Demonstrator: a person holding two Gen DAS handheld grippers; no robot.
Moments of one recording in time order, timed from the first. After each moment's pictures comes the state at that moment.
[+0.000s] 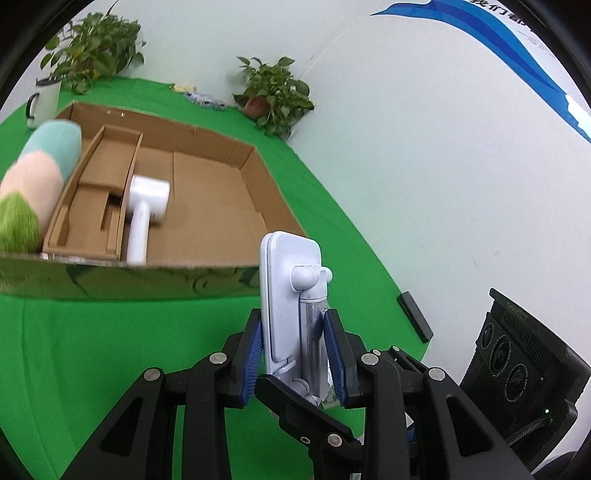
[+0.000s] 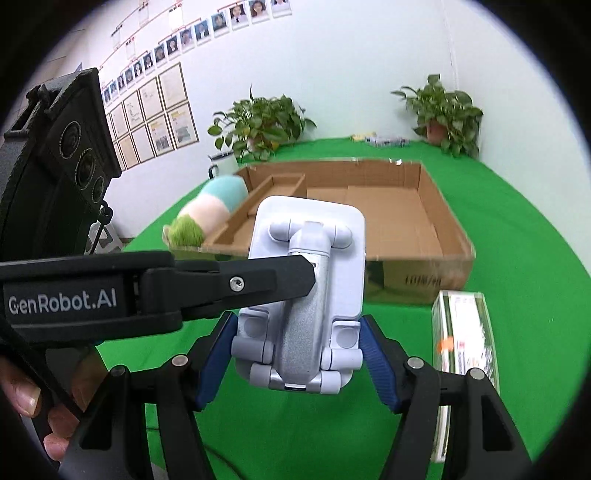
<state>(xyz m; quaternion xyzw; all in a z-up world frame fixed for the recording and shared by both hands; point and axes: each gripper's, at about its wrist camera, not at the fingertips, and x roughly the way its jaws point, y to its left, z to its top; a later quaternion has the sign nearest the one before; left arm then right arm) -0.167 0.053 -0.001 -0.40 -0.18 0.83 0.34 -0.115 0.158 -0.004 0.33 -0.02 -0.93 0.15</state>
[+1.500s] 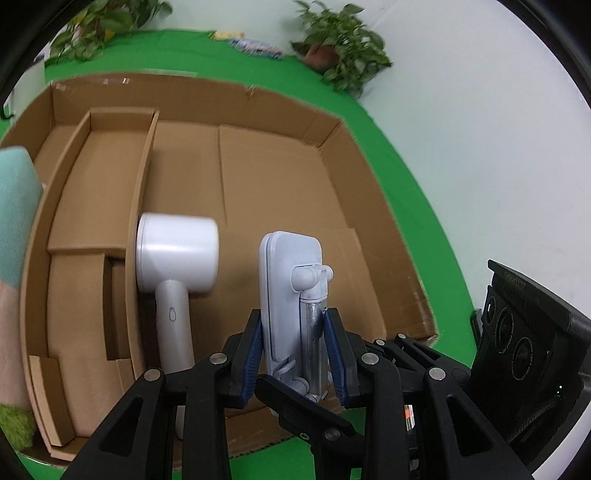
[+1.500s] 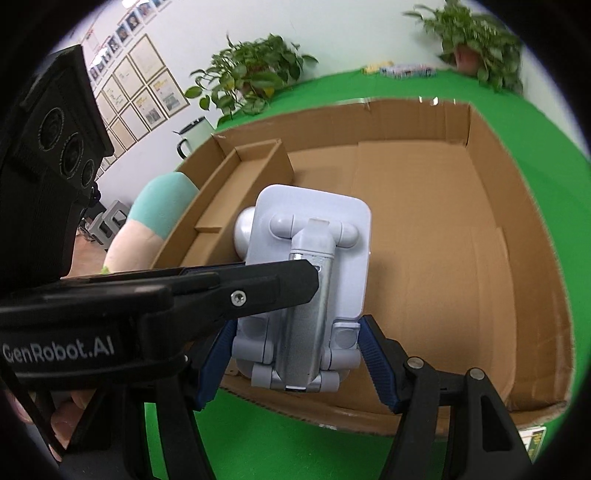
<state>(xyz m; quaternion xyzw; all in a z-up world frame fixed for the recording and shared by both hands) -0.359 0.082 -0.059 -0.54 -0.13 0.79 0.25 -0.287 0.164 -0.050 0.47 -0.08 -0.86 0.20</state>
